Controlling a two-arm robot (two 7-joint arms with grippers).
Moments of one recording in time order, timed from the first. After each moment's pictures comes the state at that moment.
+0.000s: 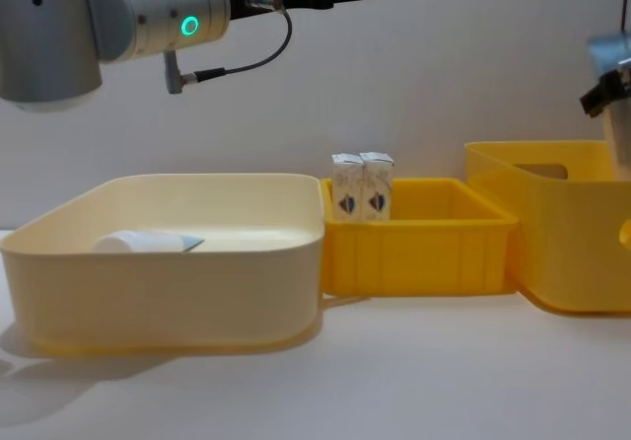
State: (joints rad) left arm -0.82 0.14 0.40 -1.09 -0.33 -0.02 -0.48; right arm 1.11 0.18 -0.34 -0.67 0.03 0.63 -0.01
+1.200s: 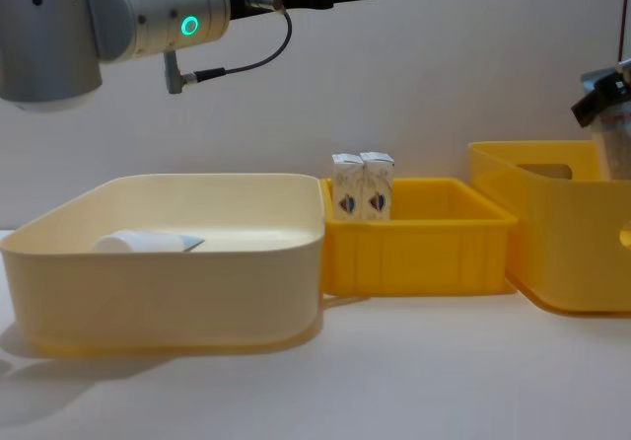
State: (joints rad) left arm -0.82 0.14 0.40 -1.09 -0.33 -0.02 -0.48; right arm 1.16 0.20 -0.39 -0.63 0.01 0.68 0.13
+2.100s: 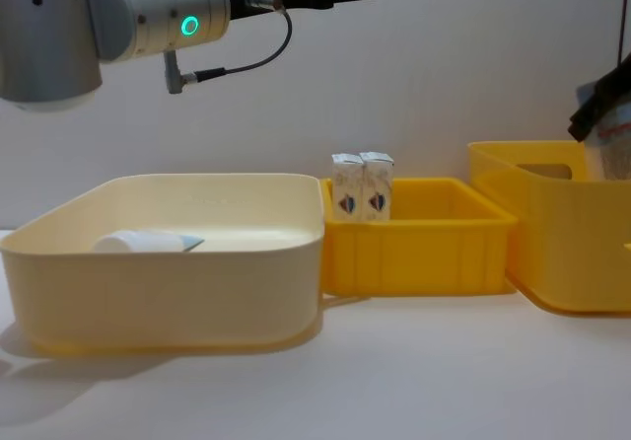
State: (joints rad) left arm -0.82 0.14 0.40 -1.09 -0.33 -0.02 -0.48; right arm 1.46 0.17 -0.61 -0.19 -0.12 0.60 0.63
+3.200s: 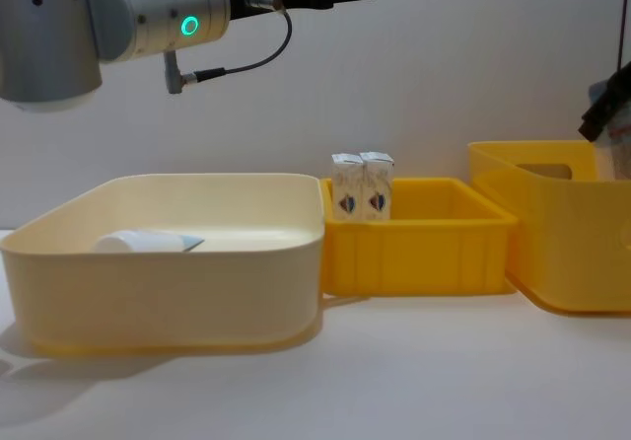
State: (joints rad) left arm -0.82 0.14 0.40 -1.09 -0.33 -0.02 -0.48; right arm 1.53 0.15 -0.65 -0.08 -0.15 0.57 0.71
